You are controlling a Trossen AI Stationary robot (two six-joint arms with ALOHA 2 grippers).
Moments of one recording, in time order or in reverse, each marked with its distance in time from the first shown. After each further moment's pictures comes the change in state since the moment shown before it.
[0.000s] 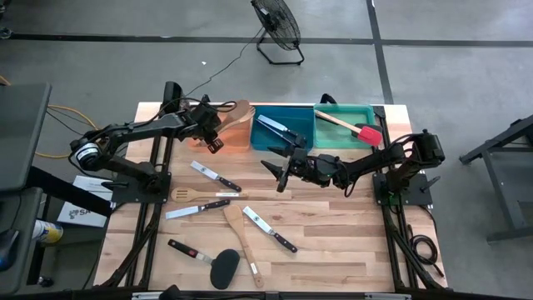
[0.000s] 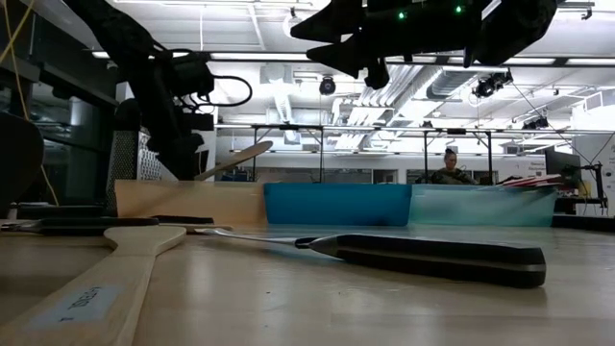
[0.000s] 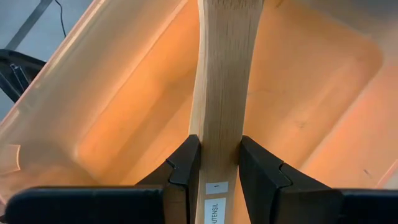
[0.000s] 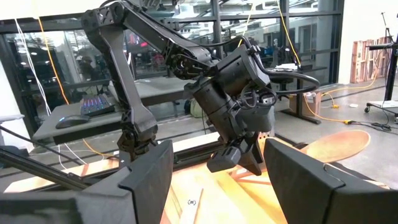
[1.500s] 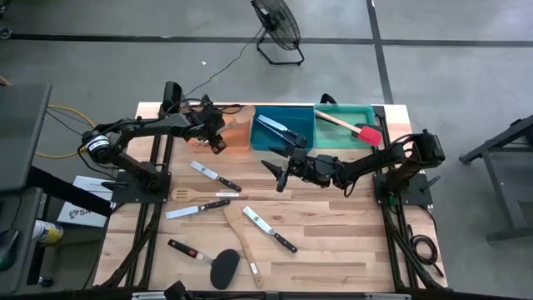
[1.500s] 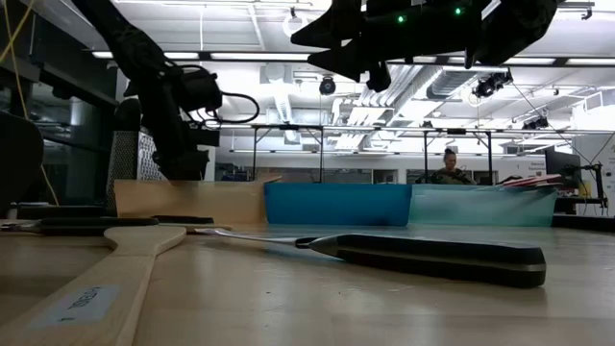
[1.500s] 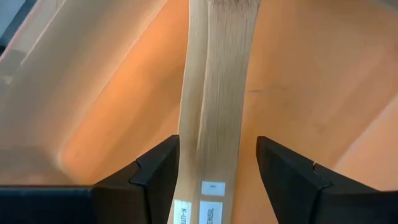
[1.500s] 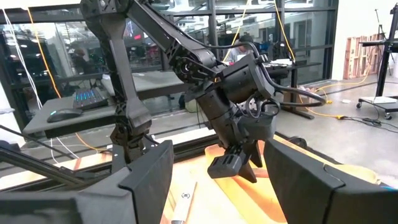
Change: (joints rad) left arm 0.000 0.121 0.014 0.045 -0.028 -0.001; right arm 0.000 0.000 0.000 -0.029 0.021 0.000
